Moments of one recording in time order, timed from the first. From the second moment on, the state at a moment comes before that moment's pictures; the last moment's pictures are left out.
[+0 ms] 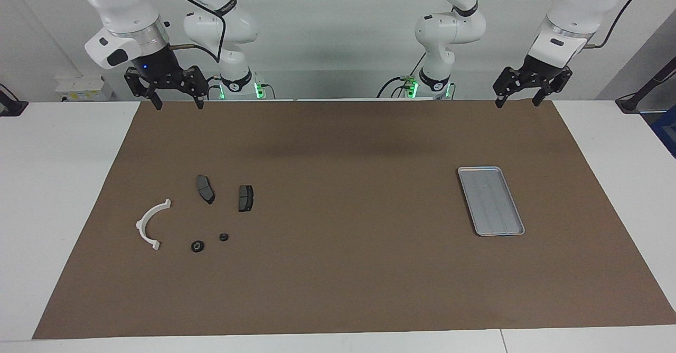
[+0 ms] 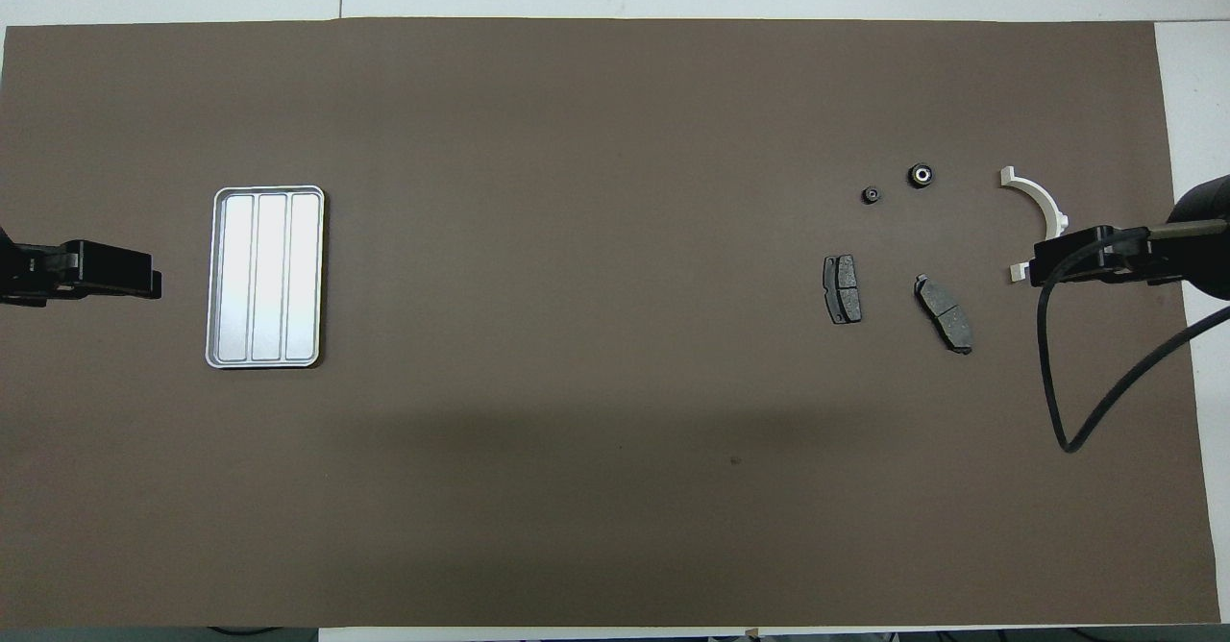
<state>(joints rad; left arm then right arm) 0.02 -0.13 -0.09 -1.69 -0.02 1.58 -0.06 -0.02 -0.09 0.07 -1.65 0.01 1.55 0.06</state>
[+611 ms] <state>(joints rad) 0.02 -0.13 -0.09 -1.69 -0.02 1.58 -0.06 -0.02 -0.09 0.07 -1.74 0.01 1.65 0.09</state>
